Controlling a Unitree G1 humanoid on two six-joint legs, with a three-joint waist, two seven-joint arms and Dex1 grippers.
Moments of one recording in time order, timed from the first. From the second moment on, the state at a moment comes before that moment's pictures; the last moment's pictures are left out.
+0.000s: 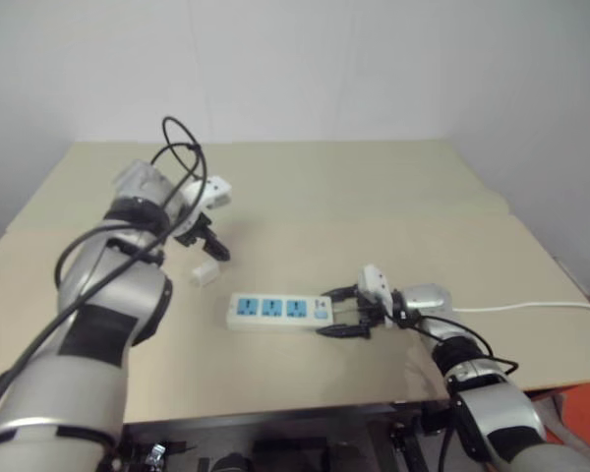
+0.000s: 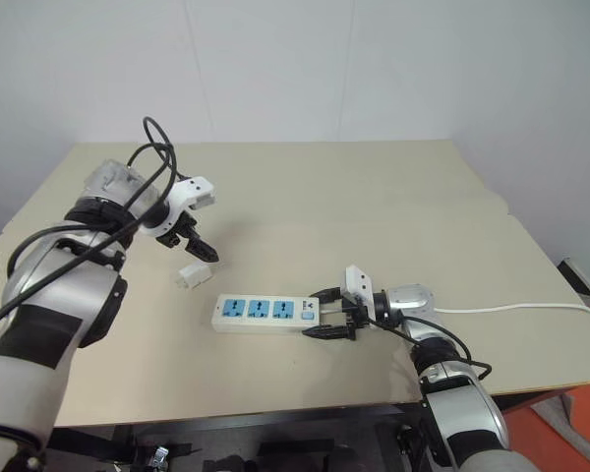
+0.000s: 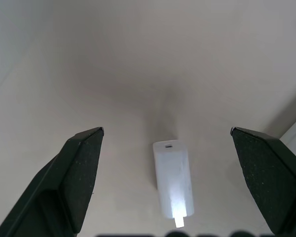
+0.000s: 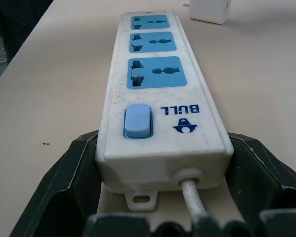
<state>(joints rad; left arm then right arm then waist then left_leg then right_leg) -1.50 0.49 -0.48 1.31 0.28 0.60 -1.23 -0.77 -0.34 0.12 0.93 0.16 -0.34 1.45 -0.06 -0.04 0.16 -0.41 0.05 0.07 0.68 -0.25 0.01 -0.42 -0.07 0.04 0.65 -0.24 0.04</state>
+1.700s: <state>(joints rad) -1.59 0.49 -0.22 1.30 0.25 0.49 -1.21 -0.69 -0.34 0.12 0.80 0.16 -0.30 1.37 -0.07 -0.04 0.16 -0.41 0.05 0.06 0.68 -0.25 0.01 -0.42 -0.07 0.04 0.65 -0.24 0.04</state>
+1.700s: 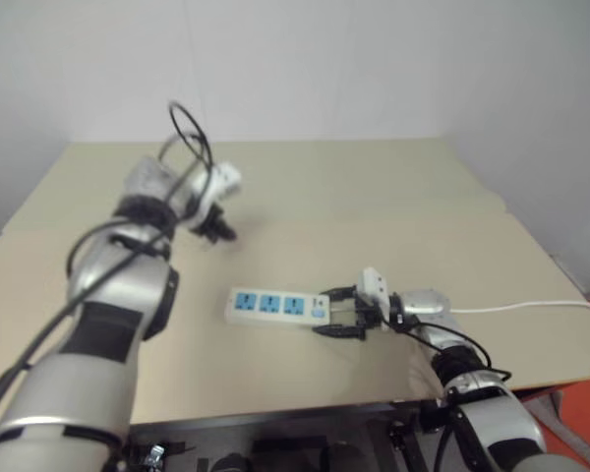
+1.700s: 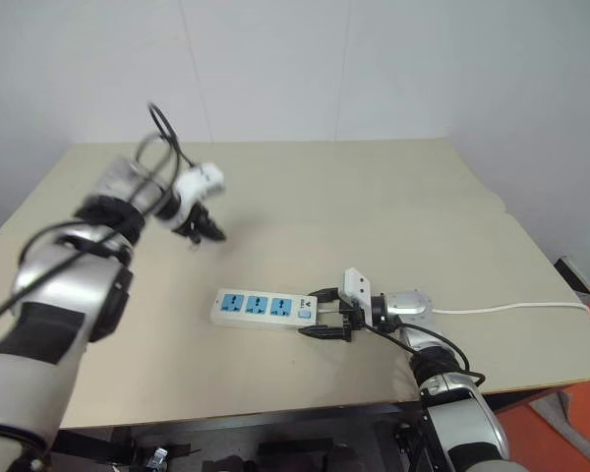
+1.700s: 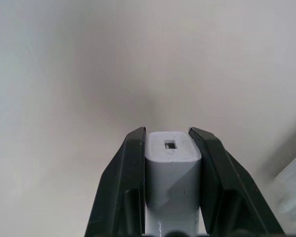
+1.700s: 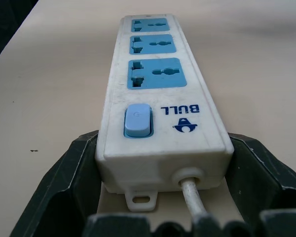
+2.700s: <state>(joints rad) -0.78 0.32 0.06 0.56 -0.59 0.37 -1.61 -0.65 -0.33 0.13 0.75 0.16 -0.28 1.35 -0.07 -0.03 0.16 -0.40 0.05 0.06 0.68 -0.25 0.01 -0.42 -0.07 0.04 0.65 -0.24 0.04</state>
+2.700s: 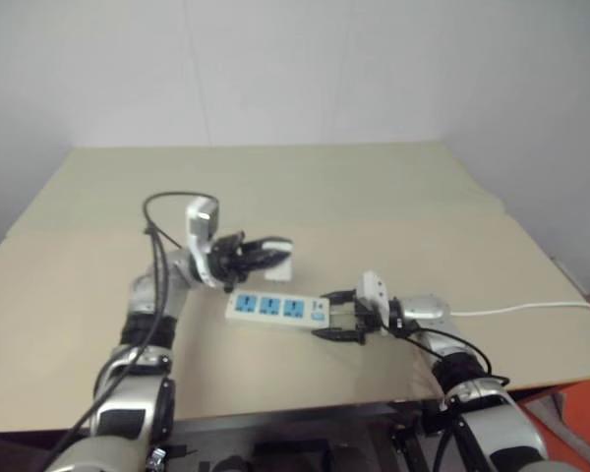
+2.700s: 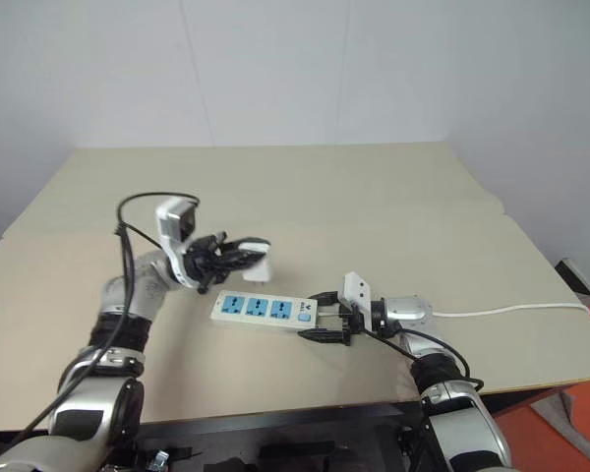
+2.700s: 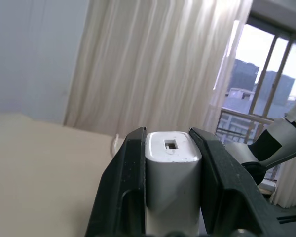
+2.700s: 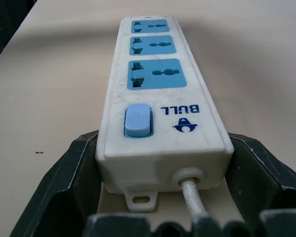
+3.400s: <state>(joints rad) -0.85 0.38 -0.19 0.84 -0.60 0.06 -1.61 -0.62 -0.33 0.13 0.70 0.16 -0.26 1.32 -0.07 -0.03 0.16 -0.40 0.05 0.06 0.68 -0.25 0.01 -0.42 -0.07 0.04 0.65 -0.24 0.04</state>
